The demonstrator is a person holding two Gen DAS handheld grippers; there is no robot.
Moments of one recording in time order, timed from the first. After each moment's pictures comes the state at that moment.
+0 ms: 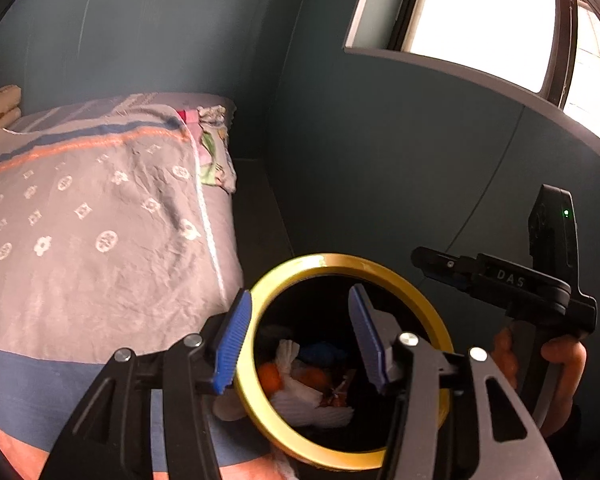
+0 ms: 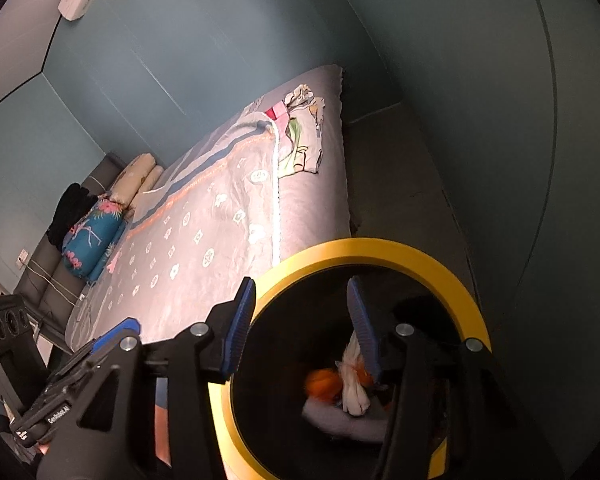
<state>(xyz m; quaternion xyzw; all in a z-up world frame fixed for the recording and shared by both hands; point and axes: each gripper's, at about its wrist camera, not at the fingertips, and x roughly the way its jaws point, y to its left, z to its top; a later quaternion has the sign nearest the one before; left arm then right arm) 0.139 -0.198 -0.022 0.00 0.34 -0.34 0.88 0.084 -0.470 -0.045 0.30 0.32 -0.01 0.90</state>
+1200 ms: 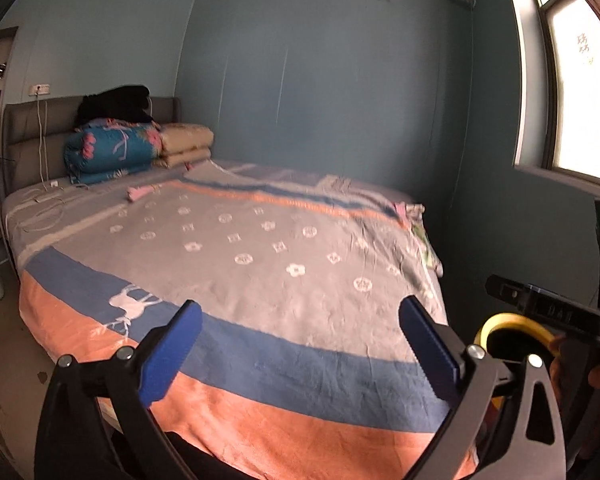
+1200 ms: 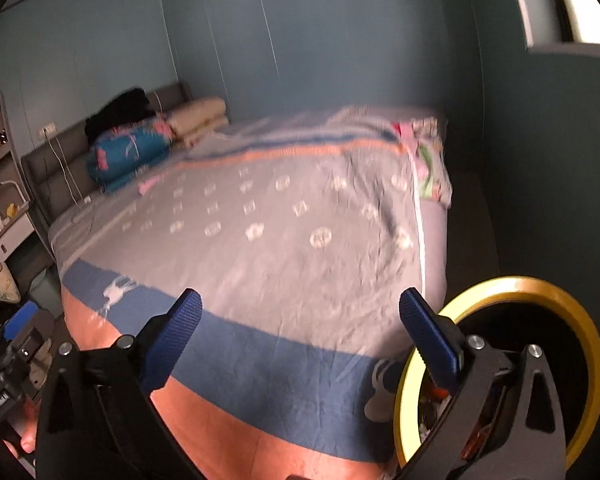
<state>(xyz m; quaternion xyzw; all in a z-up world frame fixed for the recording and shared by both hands) 0.040 0.058 -0.002 -0.06 0.19 -0.03 0.98 0.119 -0.205 -0.018 0.07 0.26 0.06 0.96</state>
